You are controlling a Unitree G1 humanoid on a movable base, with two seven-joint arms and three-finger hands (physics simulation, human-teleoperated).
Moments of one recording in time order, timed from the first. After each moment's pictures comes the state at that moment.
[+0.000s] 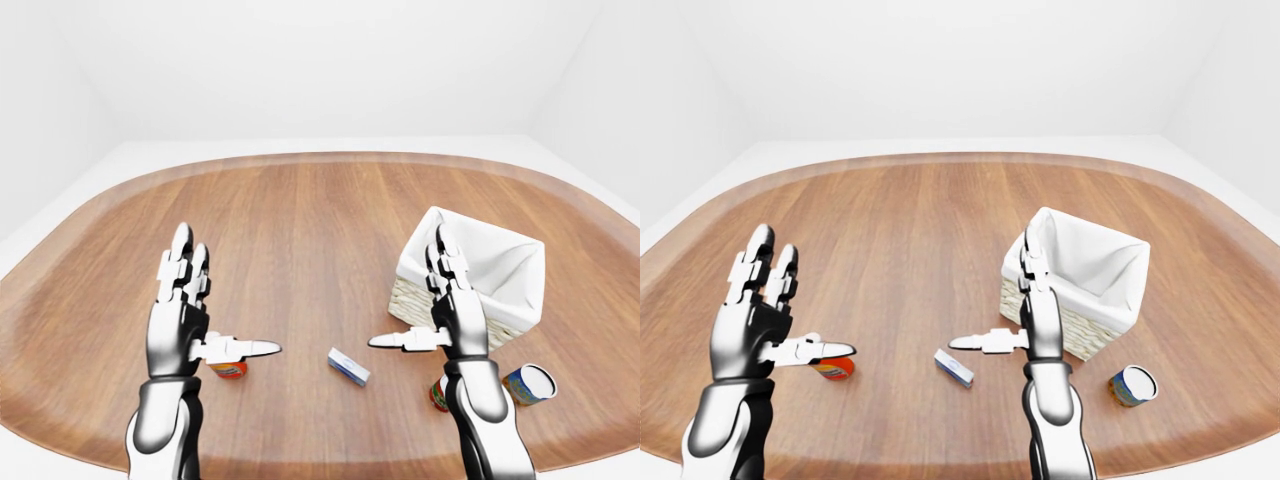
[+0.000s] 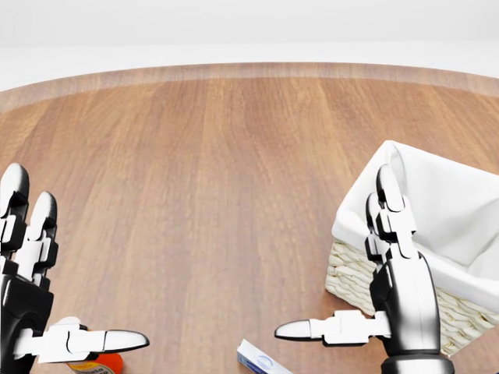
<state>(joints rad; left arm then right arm) 0.22 -0.01 0.14 -0.60 -0.05 0.09 -0.14 0.19 0.00 0.07 -0.50 -0.10 0.09 -0.02</state>
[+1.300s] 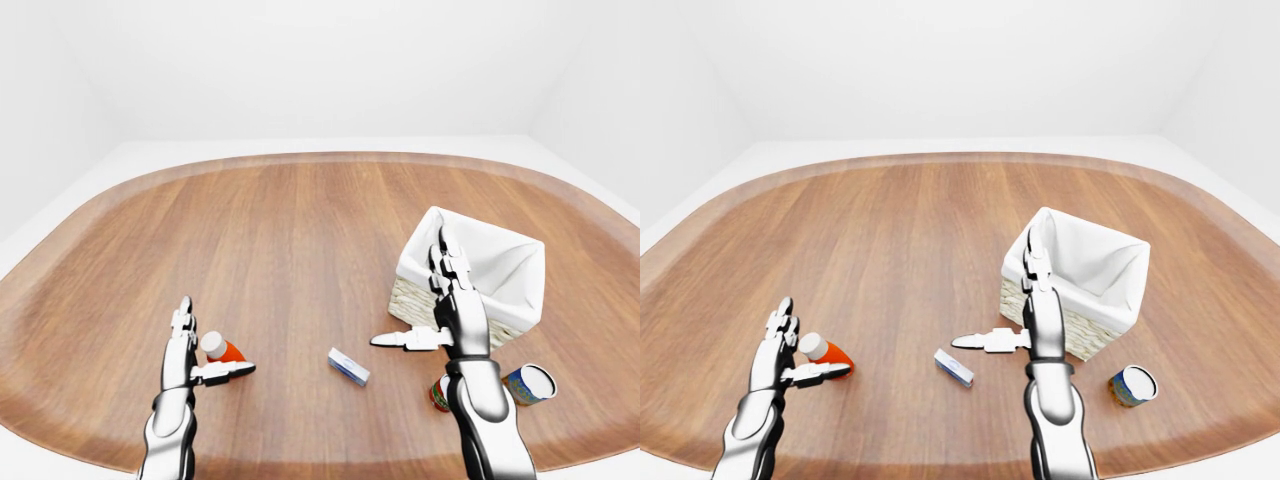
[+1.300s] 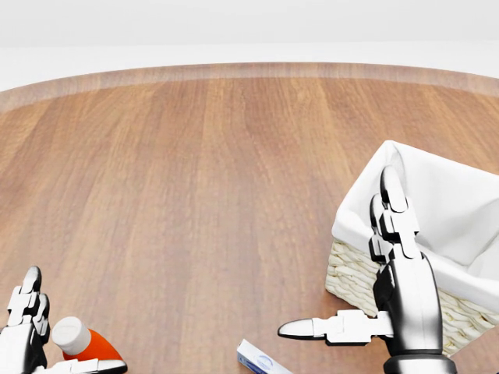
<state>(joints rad) 0.12 0.09 0.28 0.17 0.06 -0.09 -0.07 0.19 0.00 0.05 -0.49 -0.11 0.09 -0.02</state>
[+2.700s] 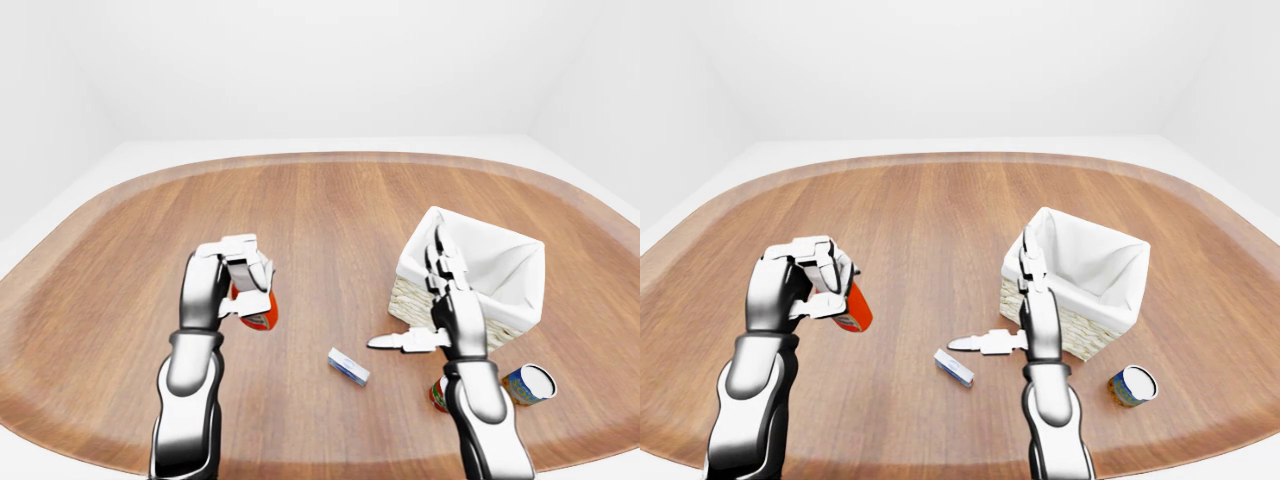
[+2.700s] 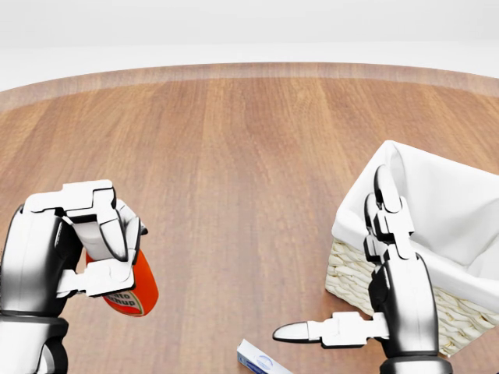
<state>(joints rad) -0.01 0.03 0.06 -0.49 0.15 0.09 -0.13 0.20 0.00 0.08 -0.50 -0.12 0.09 -0.02</state>
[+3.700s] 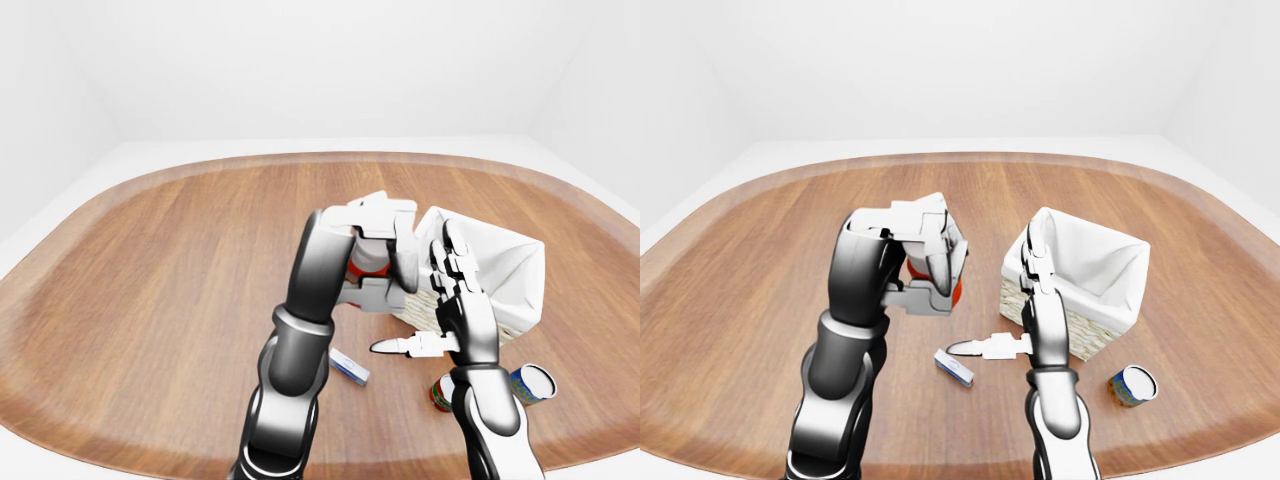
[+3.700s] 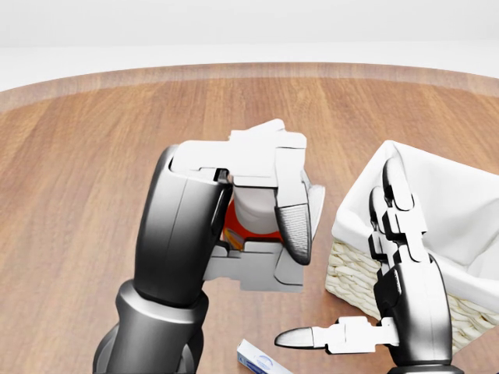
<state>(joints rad) -0.23 -0.22 -0.40 -0.57 0.40 0.09 -0.07 0.23 -0.01 0.08 -0.59 -0.09 0.09 -0.01</state>
